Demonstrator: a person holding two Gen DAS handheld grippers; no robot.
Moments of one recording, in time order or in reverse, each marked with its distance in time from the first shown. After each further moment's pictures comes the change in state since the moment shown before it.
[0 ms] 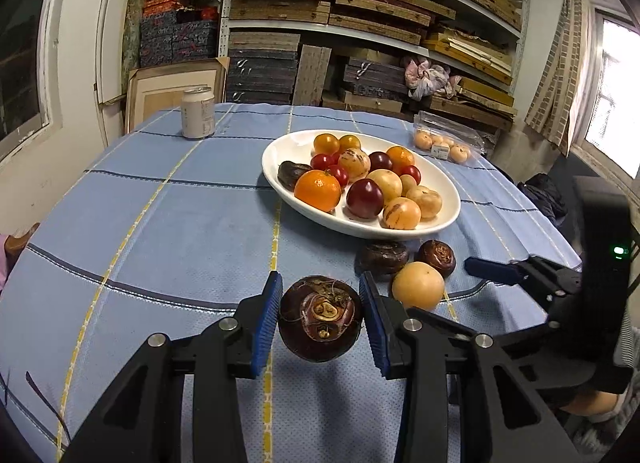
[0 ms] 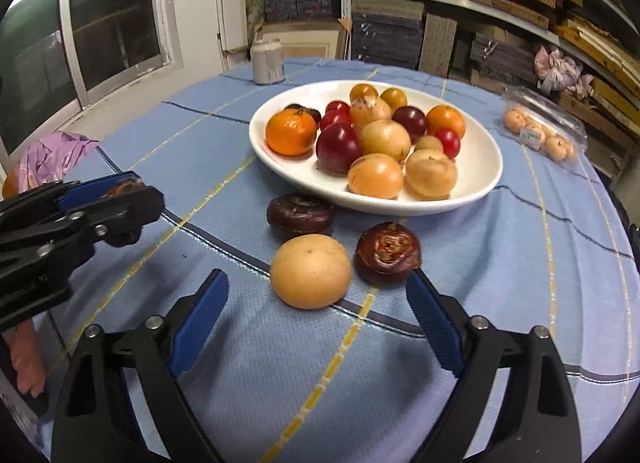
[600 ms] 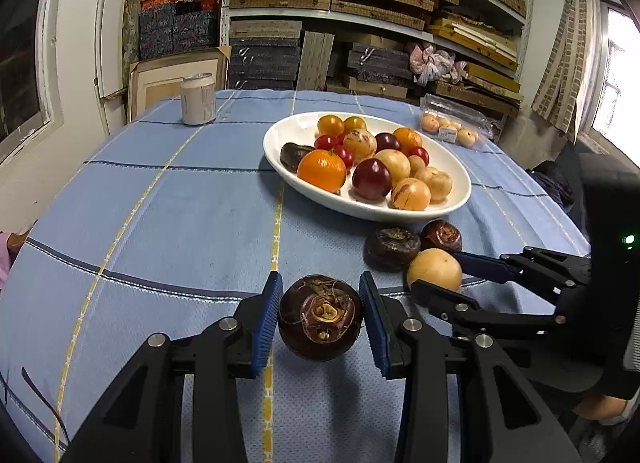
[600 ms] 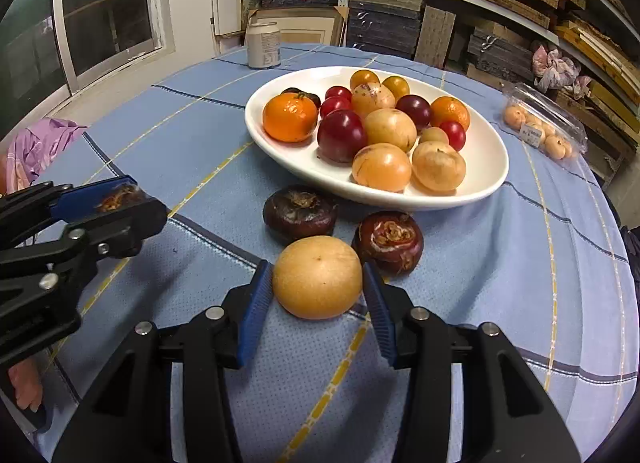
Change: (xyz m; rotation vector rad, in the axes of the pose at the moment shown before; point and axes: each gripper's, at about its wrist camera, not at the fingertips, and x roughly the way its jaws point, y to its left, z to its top) left arm 0.016 -0.003 -0.006 0.020 0.055 0.033; right arm 0.009 0.007 -0.002 -0.030 0.021 -0.048
